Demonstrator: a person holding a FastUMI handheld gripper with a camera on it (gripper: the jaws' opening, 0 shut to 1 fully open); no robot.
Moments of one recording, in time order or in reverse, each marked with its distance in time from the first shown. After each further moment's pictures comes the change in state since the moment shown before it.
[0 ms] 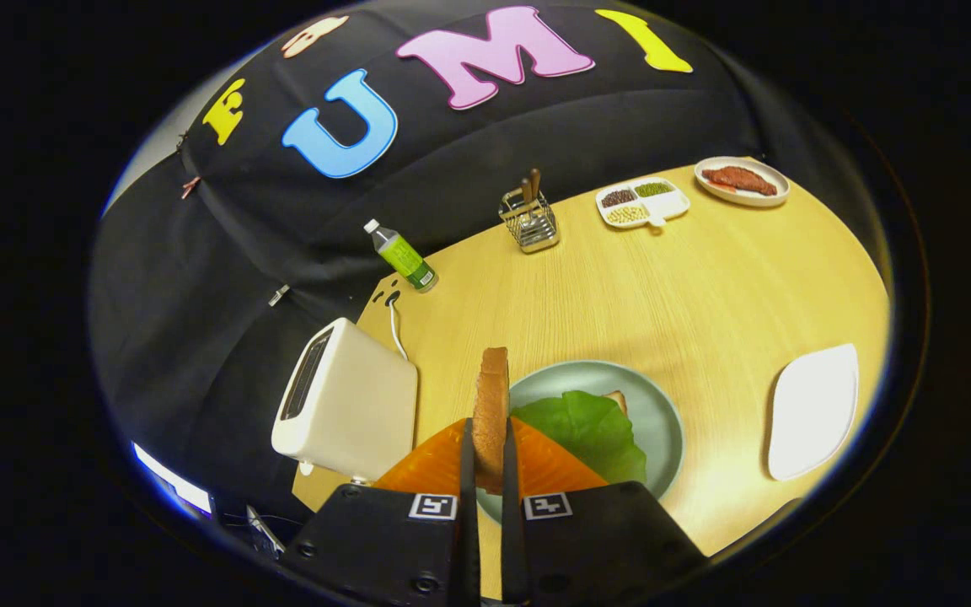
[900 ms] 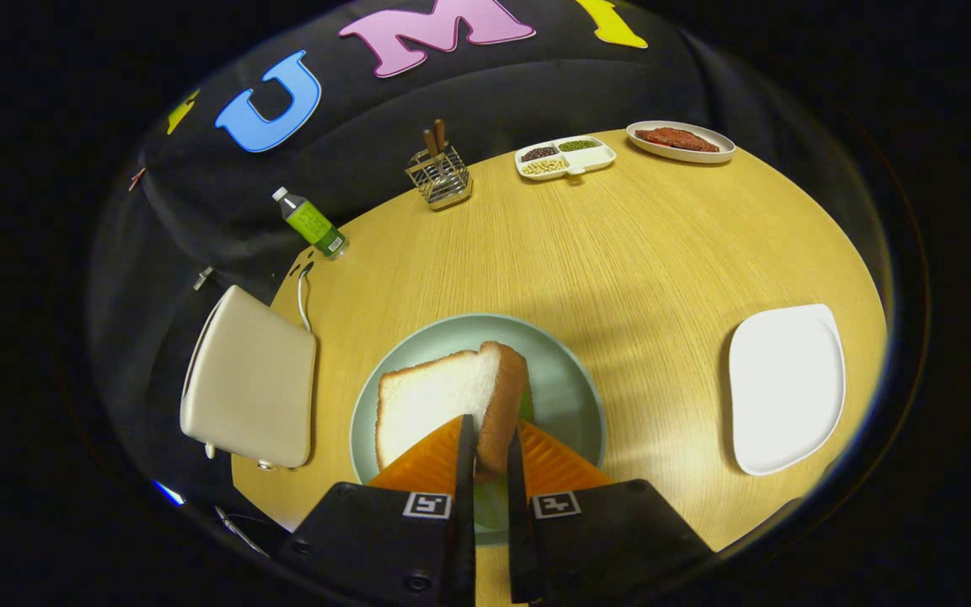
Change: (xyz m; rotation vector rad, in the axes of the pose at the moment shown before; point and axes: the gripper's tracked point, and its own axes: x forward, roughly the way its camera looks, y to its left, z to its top) arm 0.015 -0.091 -0.034 -0.027 0.091 -0.227
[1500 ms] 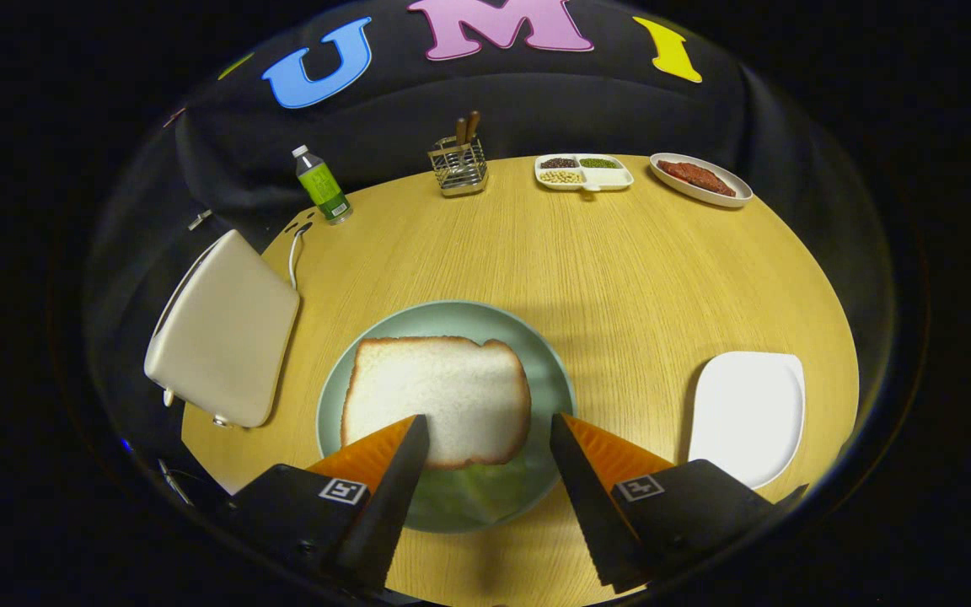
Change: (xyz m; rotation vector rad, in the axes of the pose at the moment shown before) arm -0.009 -0.009 -0.004 -0.196 0.010 -0.054
